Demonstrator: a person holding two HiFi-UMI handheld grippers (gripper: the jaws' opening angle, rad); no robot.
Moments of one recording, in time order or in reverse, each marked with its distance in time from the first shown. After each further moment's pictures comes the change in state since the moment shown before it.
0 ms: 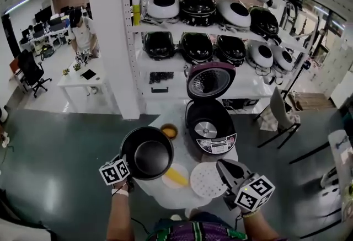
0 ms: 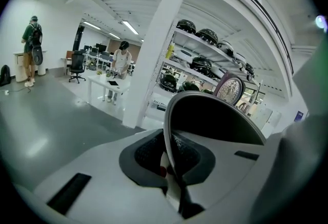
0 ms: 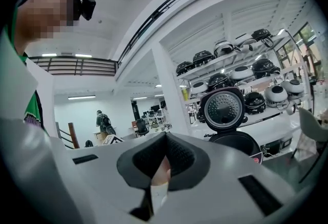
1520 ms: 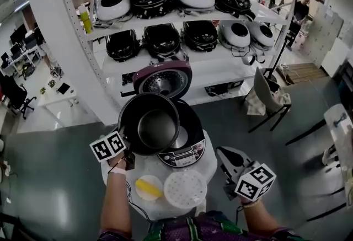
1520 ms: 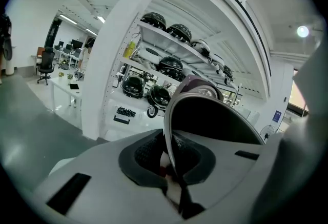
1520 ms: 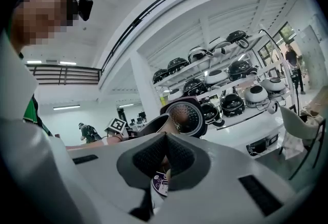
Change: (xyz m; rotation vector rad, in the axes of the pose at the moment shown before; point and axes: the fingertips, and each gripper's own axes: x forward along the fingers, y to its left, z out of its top) left arm 0.145 -0.282 0.110 0.071 -0.016 -0.245; right arm -0.049 -0.213 0.045 0.101 -0.073 -0.128
